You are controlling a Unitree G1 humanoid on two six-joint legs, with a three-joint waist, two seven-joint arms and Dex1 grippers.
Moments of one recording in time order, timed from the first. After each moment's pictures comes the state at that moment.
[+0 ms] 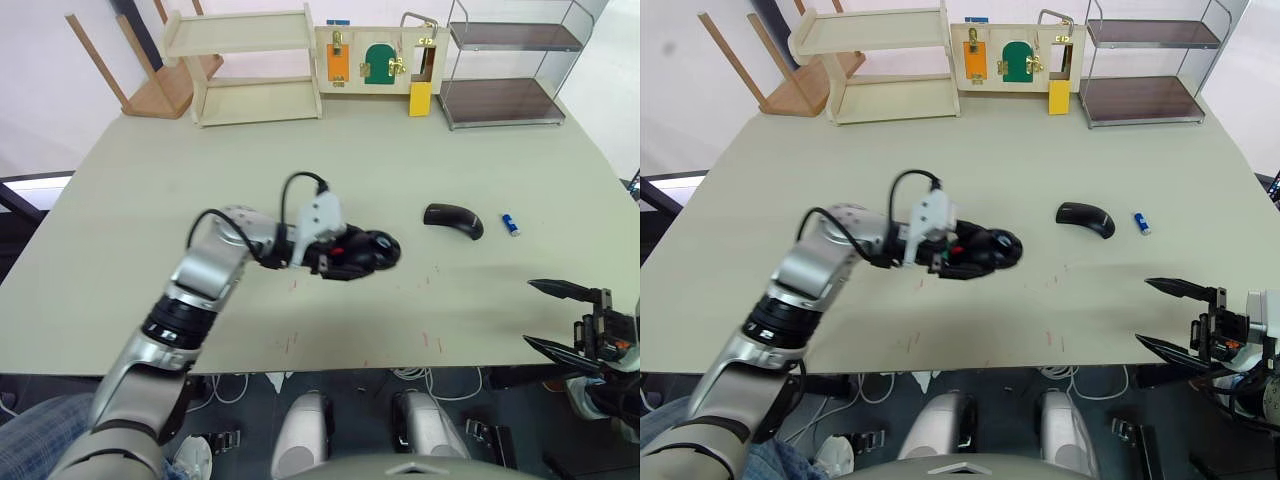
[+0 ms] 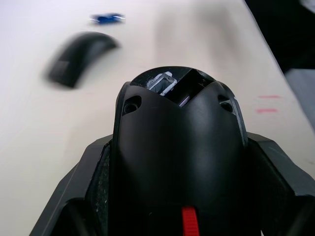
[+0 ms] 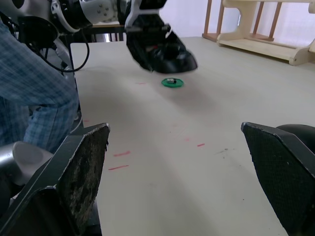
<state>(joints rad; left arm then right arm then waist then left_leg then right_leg) -0.62 0.59 -0.38 -0.05 -0.23 0.44 -1.18 0.10 -0.67 -0.36 0.15 0.75 -0.18 1.61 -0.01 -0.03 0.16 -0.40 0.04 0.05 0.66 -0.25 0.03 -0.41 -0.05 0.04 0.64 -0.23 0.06</state>
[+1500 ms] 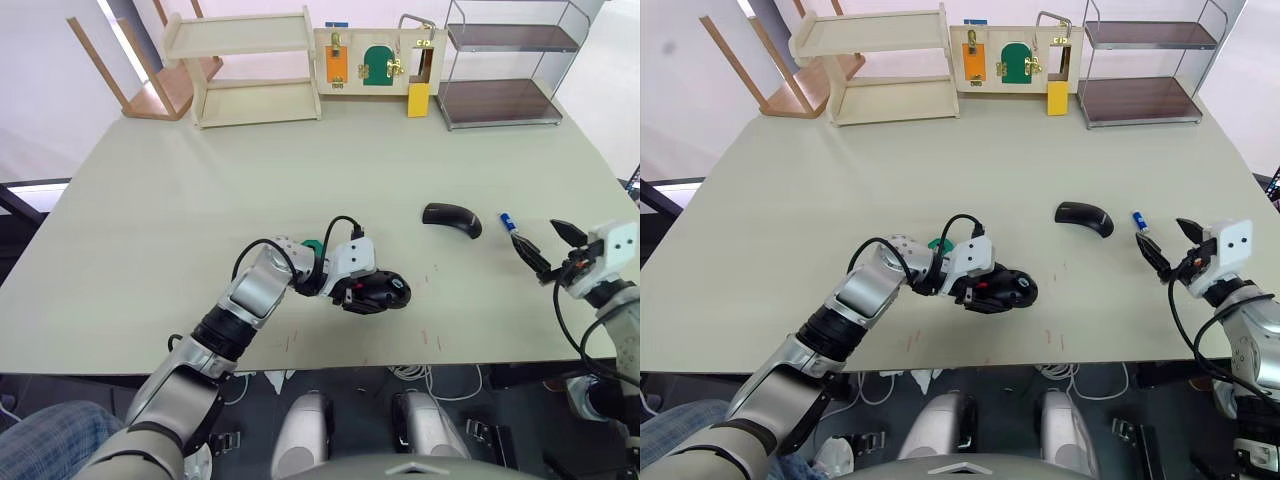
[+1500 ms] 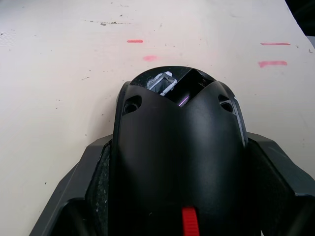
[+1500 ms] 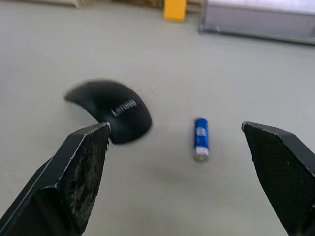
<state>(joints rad) -0.61 0.47 -0.47 0.09 -0.05 0.43 -1.18 -0.14 -0.58 -0.32 0.08 0.39 0.23 0.61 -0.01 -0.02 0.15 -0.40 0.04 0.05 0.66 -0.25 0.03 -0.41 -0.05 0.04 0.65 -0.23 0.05</state>
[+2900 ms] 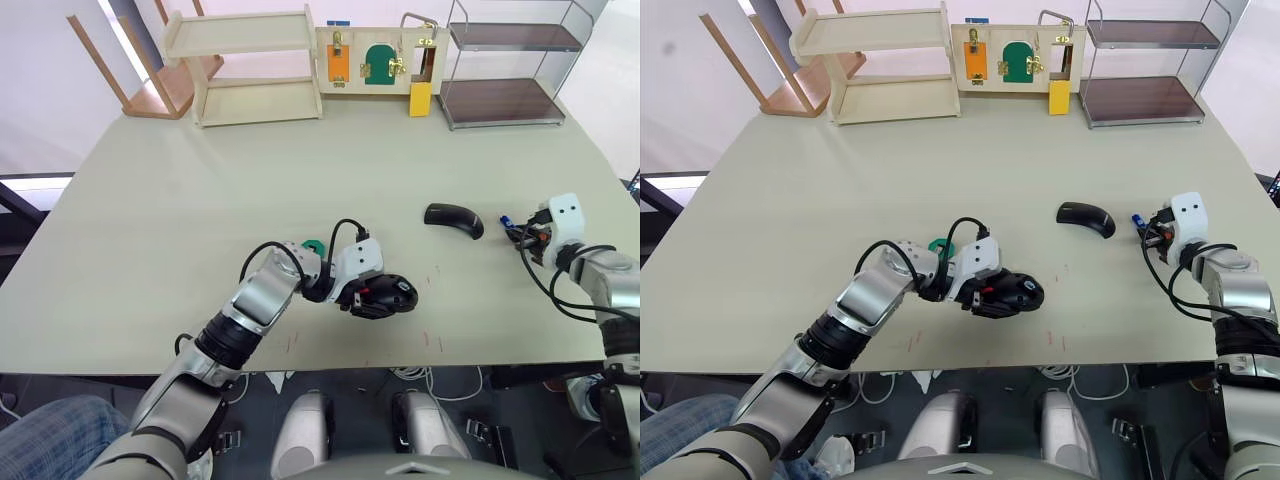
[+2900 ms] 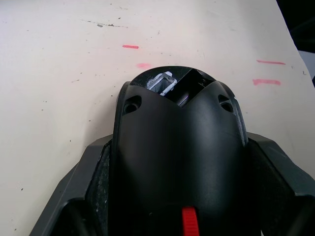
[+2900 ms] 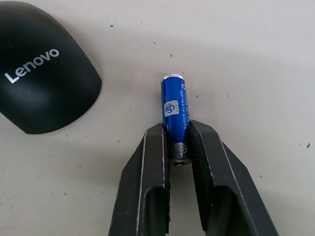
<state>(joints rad) -0.58 0.44 -0.48 -0.02 -0.08 0.60 -1.13 -0.47 -0.64 -0.15 0.44 0.23 0.46 0.62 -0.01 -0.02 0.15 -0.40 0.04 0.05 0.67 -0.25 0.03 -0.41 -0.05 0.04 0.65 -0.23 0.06</state>
